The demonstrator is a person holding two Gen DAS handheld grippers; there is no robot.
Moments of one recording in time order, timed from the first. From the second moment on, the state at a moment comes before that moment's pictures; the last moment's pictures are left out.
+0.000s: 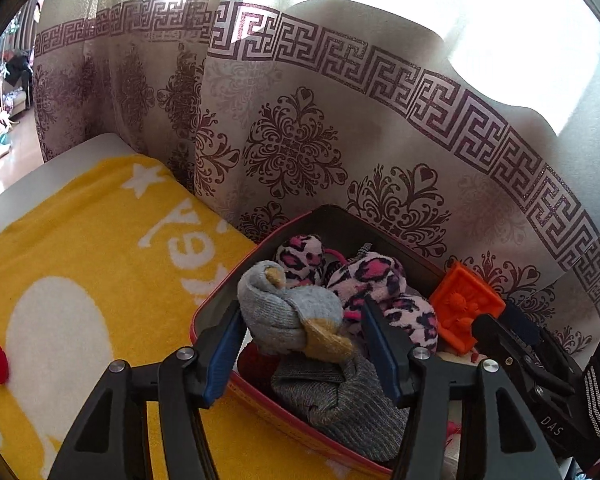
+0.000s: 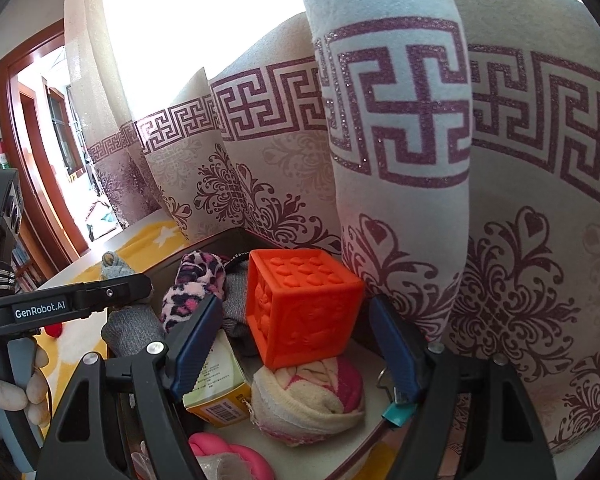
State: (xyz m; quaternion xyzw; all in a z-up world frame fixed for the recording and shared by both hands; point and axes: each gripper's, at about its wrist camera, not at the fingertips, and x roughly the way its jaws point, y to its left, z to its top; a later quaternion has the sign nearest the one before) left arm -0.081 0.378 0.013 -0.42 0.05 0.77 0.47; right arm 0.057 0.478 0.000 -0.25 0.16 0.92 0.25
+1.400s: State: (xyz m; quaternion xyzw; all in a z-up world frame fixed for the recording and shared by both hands) left arm -0.118 0.186 -0.005 -0.44 -0.05 0.83 0.34; right arm -0.007 0.357 0.024 -0.29 0.07 0.94 0.14
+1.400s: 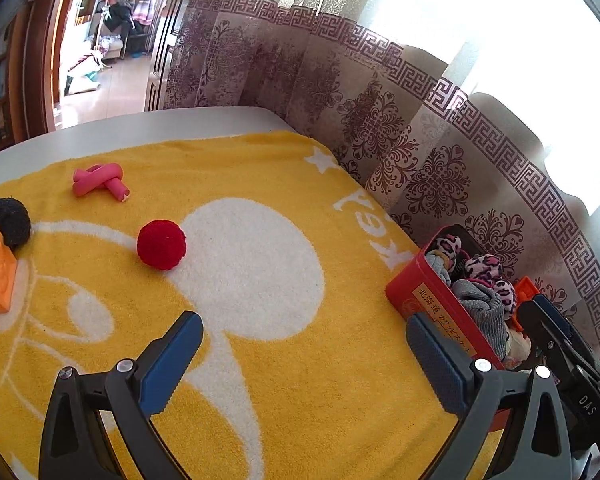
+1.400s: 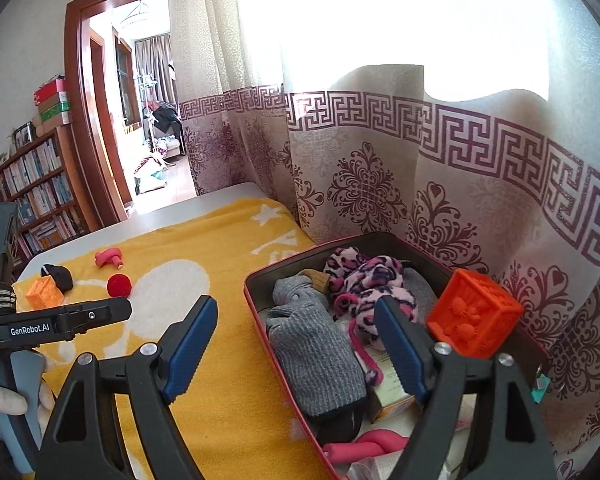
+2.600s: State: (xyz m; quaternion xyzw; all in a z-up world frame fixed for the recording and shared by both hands) left arm -0.185 -0.022 -0.033 -0.44 -0.13 0.88 0.13; right arm -0.120 0.222 -0.010 -0.37 0.04 0.93 -0.03
